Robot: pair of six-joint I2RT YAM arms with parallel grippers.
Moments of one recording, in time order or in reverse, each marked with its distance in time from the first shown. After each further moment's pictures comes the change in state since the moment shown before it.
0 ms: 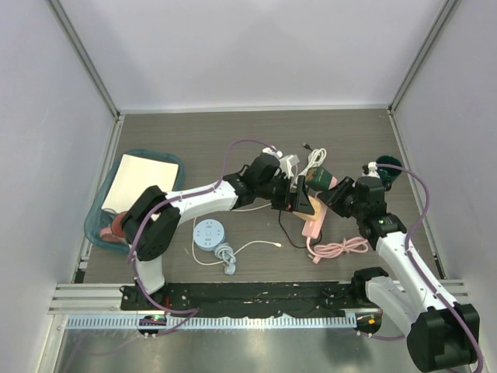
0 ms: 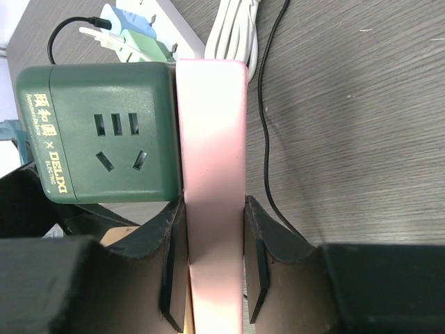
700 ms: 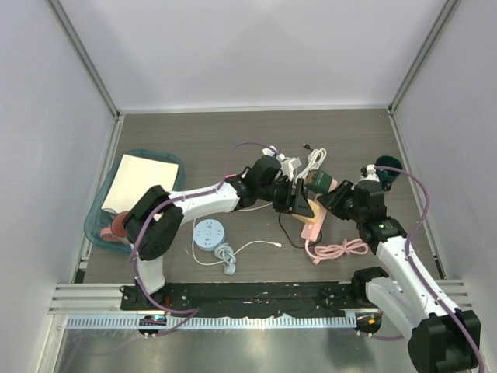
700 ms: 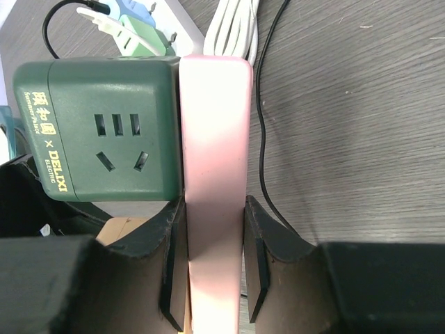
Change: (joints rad) left arm -0.003 0.021 -0.007 0.044 0.051 -0.027; right arm 0.006 -0.047 -0.033 -0.002 0.004 -0.043
